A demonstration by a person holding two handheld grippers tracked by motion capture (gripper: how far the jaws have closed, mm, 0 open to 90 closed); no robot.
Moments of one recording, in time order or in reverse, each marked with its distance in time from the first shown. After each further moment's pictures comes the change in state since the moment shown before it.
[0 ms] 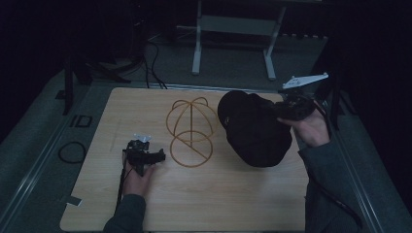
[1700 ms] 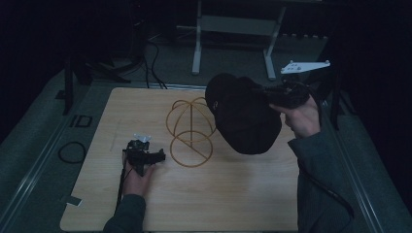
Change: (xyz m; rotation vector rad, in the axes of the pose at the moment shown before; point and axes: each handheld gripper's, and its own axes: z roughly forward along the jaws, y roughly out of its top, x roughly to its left) left arm 0.000 0.000 0.000 0.000 0.000 0.000; right arm 0.013 0.035 -0.002 -0.176 0.052 -0.013
